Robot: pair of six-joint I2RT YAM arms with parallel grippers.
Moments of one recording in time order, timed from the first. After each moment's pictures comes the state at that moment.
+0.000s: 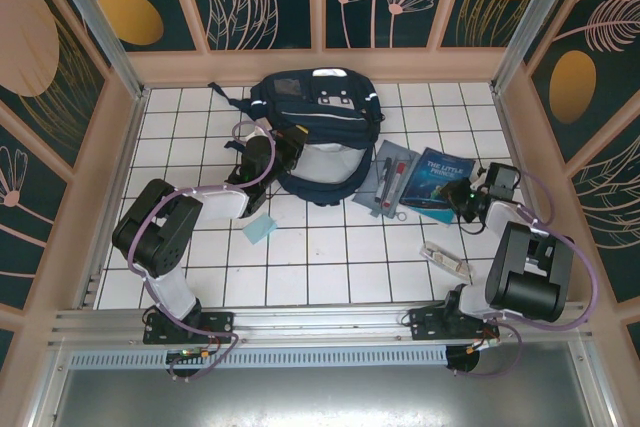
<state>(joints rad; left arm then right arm) -0.55 1.77 0.84 0.78 0.04 -1.42 -0.29 1.38 0.58 -0.13 -0.51 0.62</state>
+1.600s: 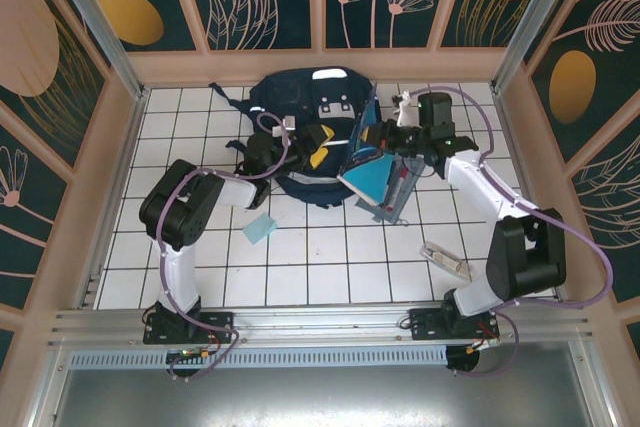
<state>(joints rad) -0.49 2.00 0.94 1.02 0.61 -1.38 0.26 1.49 1.09 -0.21 -0.67 0.55</state>
